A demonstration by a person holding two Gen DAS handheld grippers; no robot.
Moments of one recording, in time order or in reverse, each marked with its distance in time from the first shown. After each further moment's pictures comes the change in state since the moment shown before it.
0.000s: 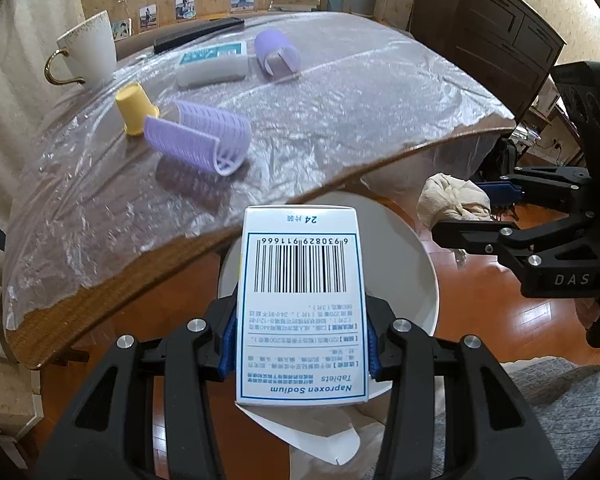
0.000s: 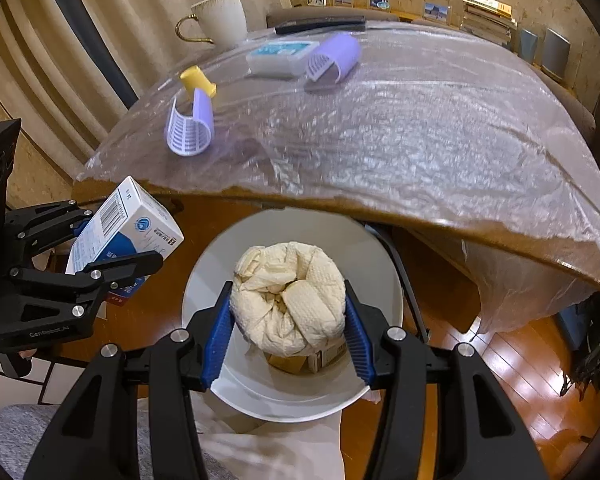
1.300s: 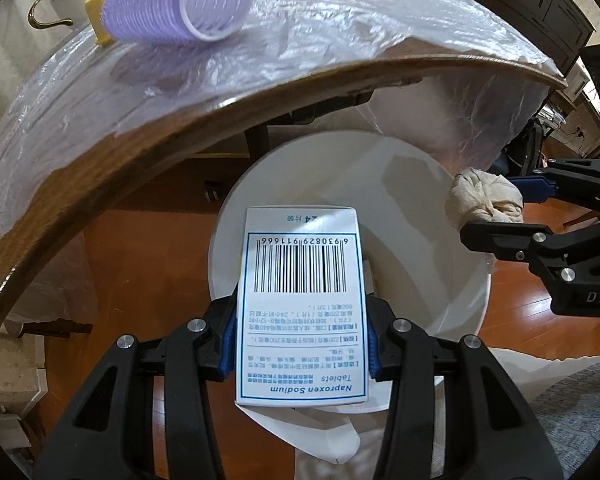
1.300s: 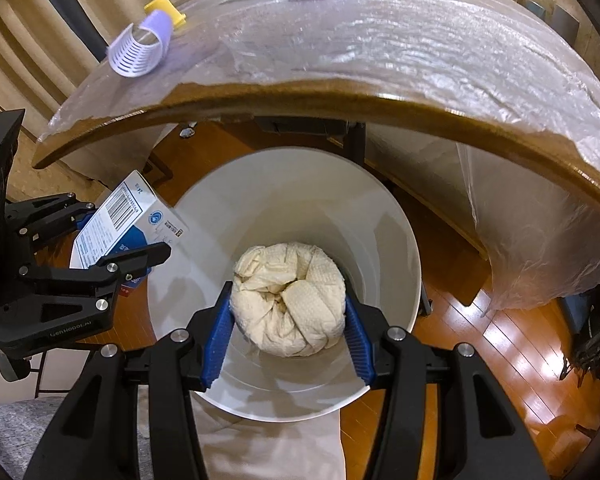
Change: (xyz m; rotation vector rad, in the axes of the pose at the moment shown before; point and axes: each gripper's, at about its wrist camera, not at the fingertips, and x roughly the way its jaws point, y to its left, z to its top) left arm 0.078 0.004 -0.017 -0.031 0.127 0.062; right arm 0.075 -0.007 -0.014 0.014 0.125 -0.022
